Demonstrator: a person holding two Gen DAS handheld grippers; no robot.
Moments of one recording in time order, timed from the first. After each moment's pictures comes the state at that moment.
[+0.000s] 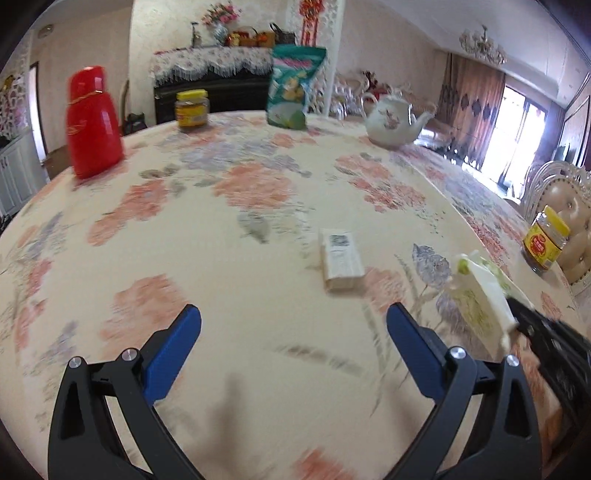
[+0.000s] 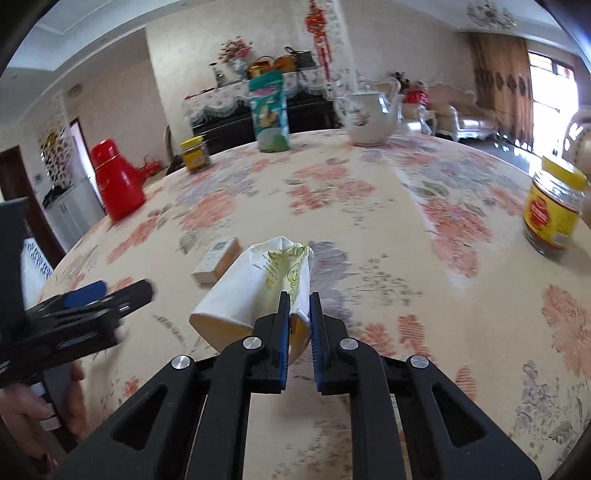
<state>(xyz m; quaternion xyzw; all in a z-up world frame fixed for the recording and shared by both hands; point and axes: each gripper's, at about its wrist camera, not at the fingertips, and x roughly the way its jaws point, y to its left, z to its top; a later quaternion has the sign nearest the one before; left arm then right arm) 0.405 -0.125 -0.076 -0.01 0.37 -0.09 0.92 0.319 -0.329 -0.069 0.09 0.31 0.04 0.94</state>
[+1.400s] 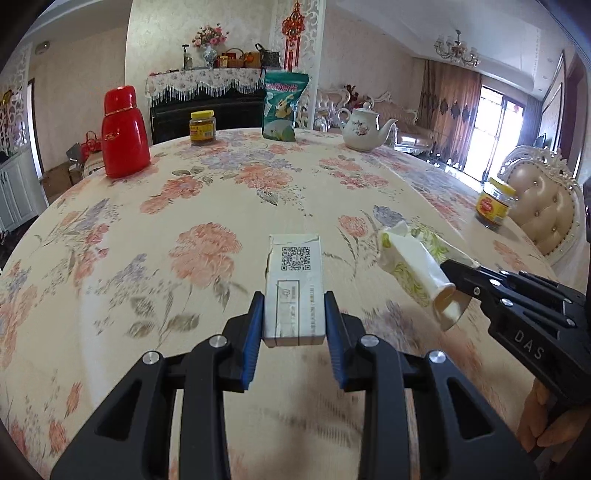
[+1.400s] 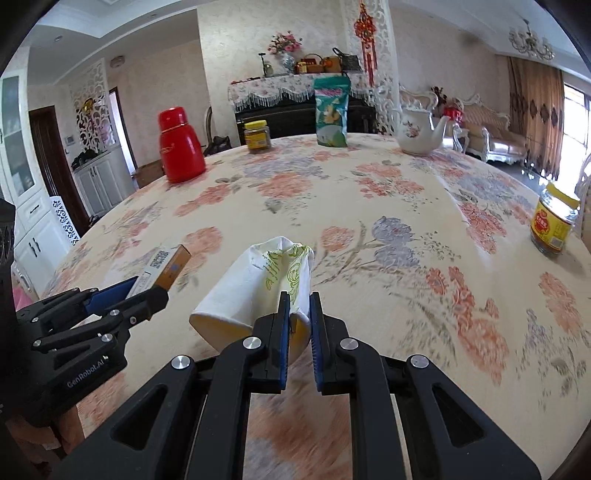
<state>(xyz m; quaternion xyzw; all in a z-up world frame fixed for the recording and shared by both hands) 0.231 -0.071 -0.051 0.00 0.32 -0.11 0.94 0.214 -0.240 -0.045 0.03 0.31 0.10 0.94</state>
